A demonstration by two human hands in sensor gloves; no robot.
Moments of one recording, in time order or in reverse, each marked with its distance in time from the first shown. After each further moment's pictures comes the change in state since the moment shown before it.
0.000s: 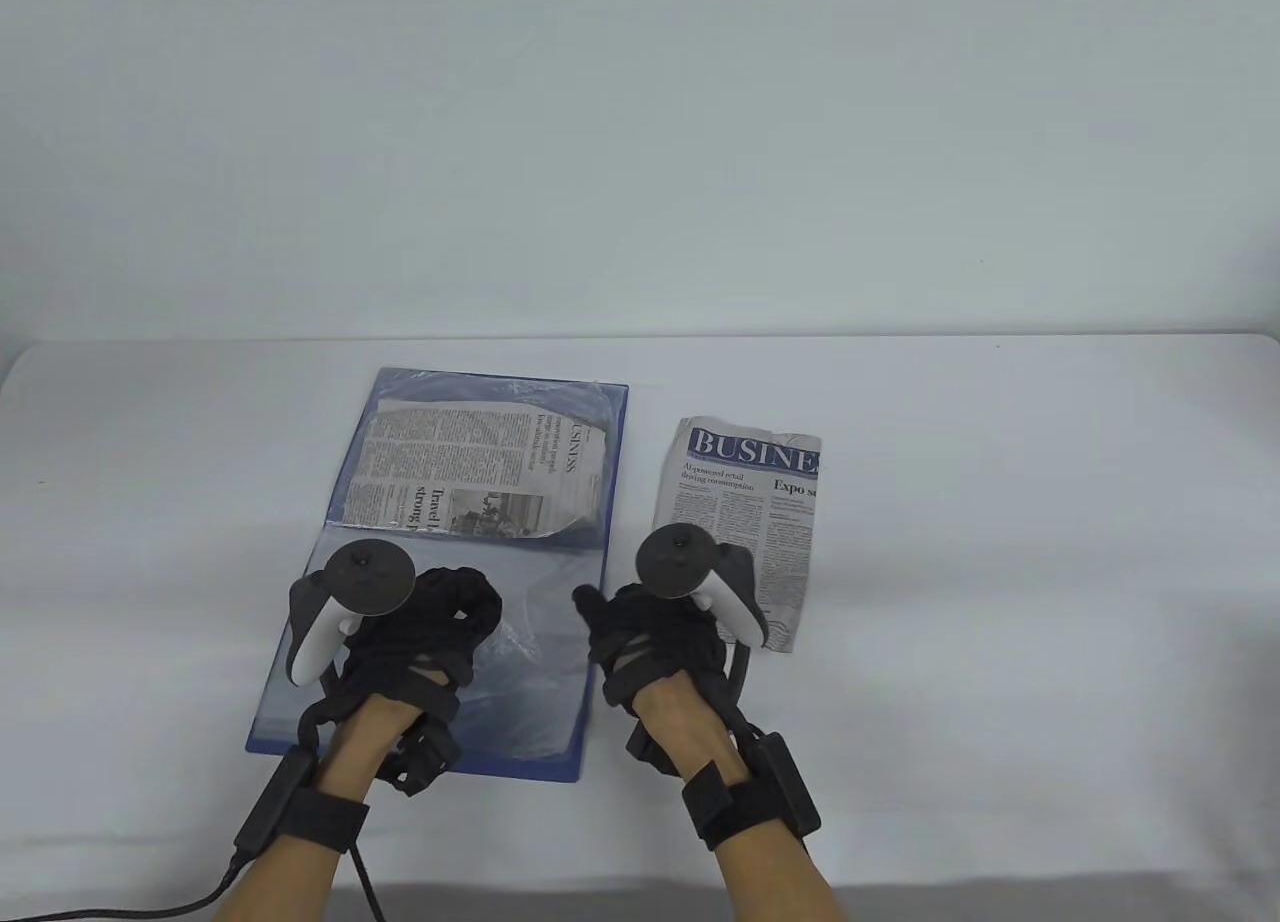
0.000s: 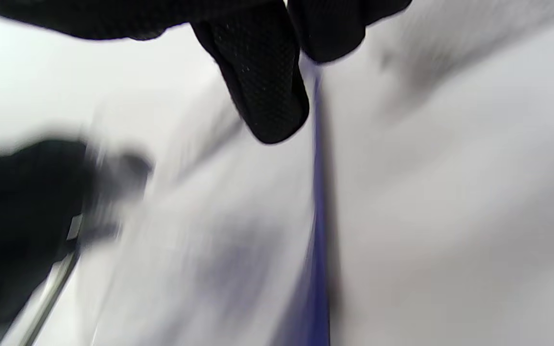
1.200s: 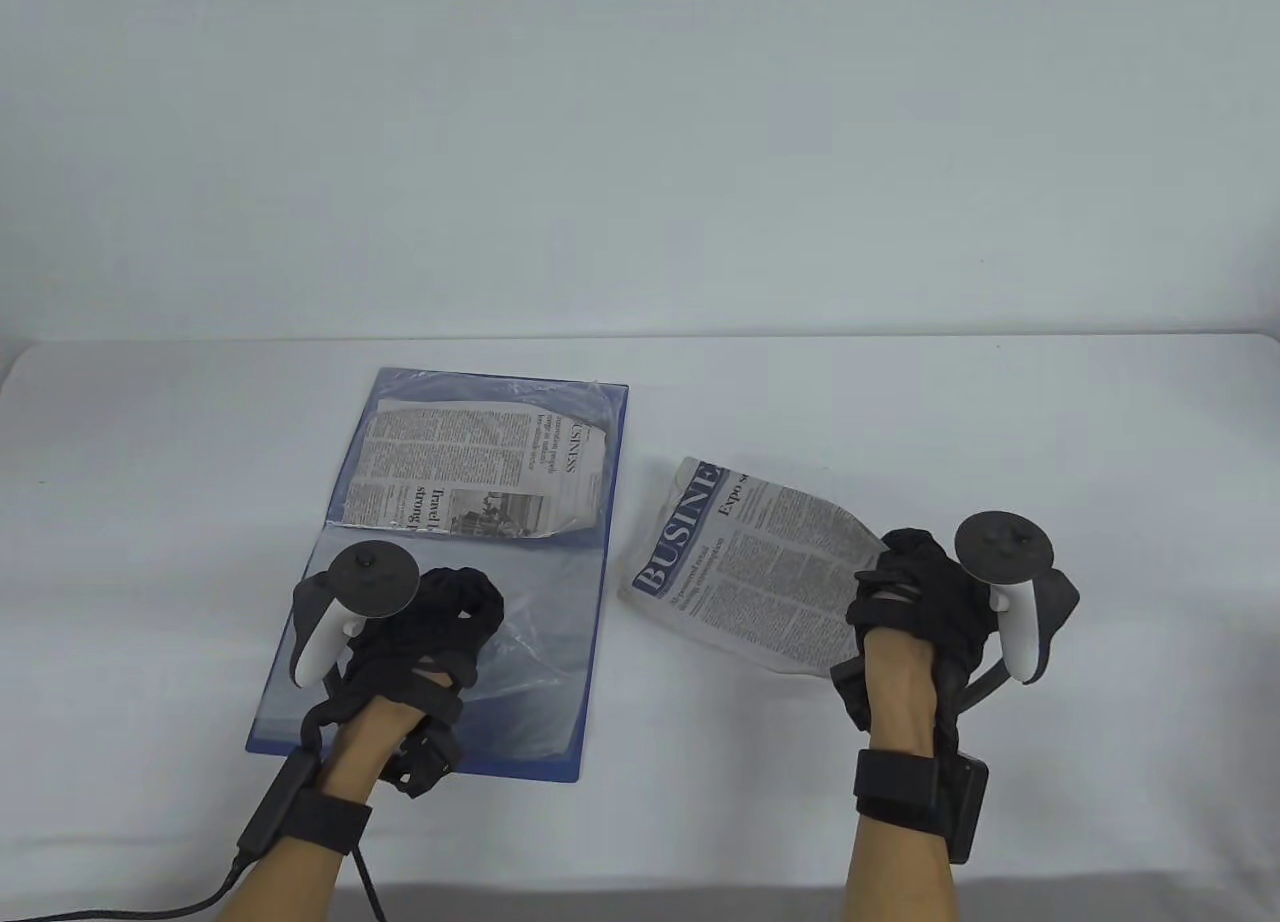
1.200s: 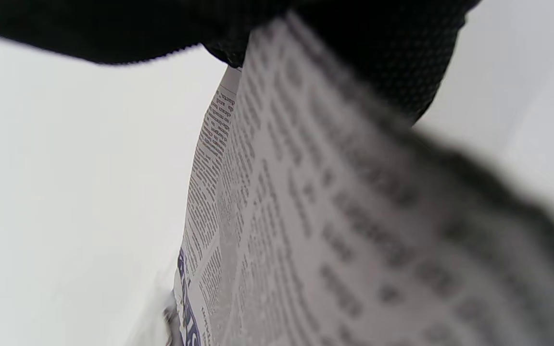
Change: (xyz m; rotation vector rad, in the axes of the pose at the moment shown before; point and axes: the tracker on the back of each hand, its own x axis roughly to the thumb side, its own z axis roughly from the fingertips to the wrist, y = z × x) left_hand 0.002 -0.002 0.001 0.009 -0.017 -0.013; right_hand -0.105 -0.151 0.081 -0.312 0.328 -0.339
